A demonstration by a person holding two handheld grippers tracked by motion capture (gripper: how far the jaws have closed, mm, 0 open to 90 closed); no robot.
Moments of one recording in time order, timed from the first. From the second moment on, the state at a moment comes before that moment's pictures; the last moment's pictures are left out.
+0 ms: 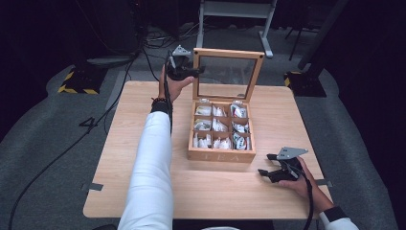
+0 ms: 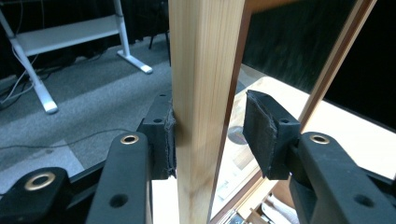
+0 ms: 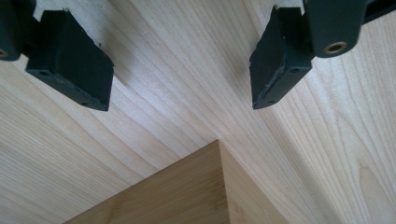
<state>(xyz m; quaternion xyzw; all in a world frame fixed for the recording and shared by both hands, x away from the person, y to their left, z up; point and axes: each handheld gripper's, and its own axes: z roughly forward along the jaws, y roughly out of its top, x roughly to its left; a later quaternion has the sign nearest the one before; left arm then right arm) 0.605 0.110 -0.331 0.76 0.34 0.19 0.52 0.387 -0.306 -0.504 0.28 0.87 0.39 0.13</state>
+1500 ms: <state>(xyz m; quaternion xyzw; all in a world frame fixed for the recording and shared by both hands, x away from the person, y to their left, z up) 0.599 0.115 -0.423 0.80 0.39 0.17 0.42 0.388 -0.307 -0.504 0.29 0.86 0.39 0.13</state>
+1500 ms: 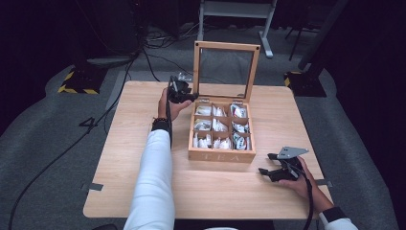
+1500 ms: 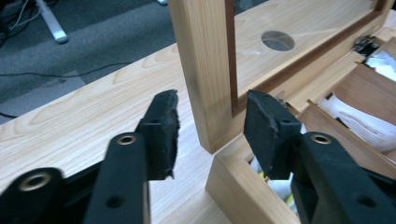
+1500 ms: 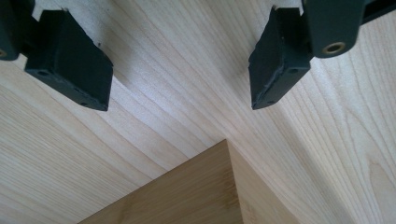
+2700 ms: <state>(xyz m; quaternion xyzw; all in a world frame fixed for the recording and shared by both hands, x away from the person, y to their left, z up) 0.446 0.174 -0.410 0.86 0.31 0.20 0.35 0.383 -0.307 -0.487 0.28 0.87 0.38 0.12</state>
